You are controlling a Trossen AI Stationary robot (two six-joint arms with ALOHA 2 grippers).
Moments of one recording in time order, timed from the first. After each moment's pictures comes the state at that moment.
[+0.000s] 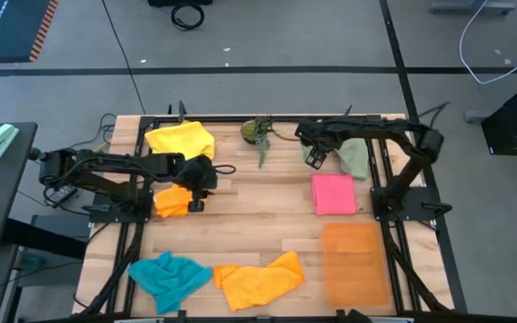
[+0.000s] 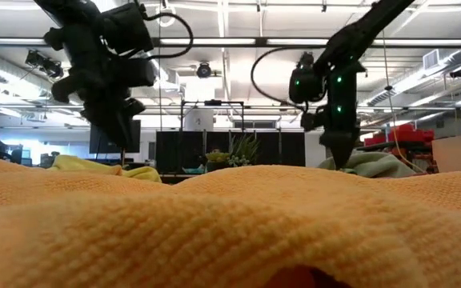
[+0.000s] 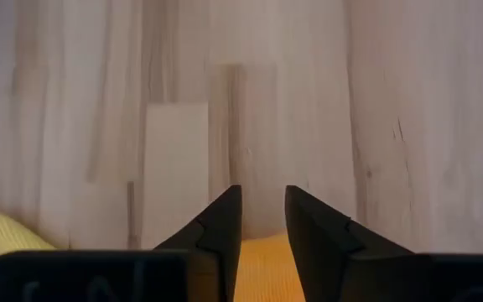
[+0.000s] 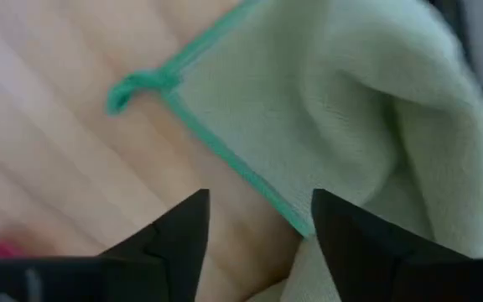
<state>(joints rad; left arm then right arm) 0.17 1.26 0.68 -0.49 0.03 0.19 -0.54 1.68 1.05 -0.82 0.36 -0.01</state>
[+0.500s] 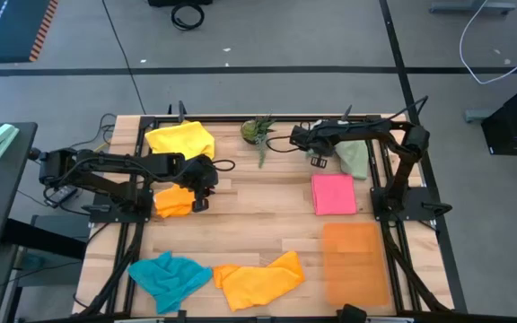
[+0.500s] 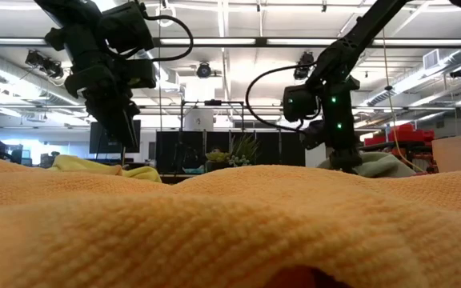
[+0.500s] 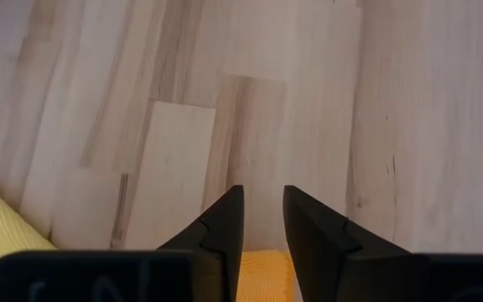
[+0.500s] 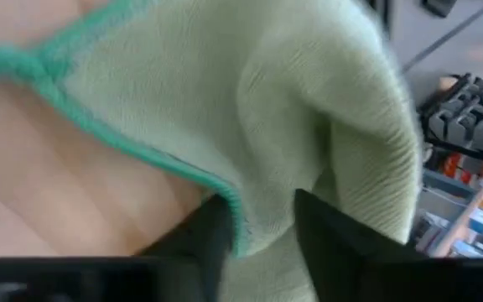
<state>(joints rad) 0.17 1.26 0.68 -0.46 0.03 0.03 -0.51 1.78 1.05 -0.79 0.66 -0.15</state>
